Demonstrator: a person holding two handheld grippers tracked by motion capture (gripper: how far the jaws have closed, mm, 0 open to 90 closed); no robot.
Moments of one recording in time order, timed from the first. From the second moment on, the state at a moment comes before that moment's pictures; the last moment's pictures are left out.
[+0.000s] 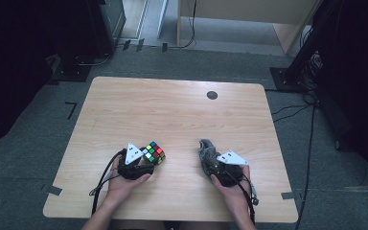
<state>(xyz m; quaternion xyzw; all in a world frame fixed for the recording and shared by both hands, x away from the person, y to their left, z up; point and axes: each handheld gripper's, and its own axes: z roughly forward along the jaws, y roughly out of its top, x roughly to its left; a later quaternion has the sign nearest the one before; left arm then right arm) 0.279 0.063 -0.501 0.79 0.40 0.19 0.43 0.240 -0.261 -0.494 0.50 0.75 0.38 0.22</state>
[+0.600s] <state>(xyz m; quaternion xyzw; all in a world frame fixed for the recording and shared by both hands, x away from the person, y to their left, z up) 0.287 0.068 -0.511 0.79 0.43 0.16 0.42 0.242 -0.262 -0.501 0.51 0.75 0.37 0.22</state>
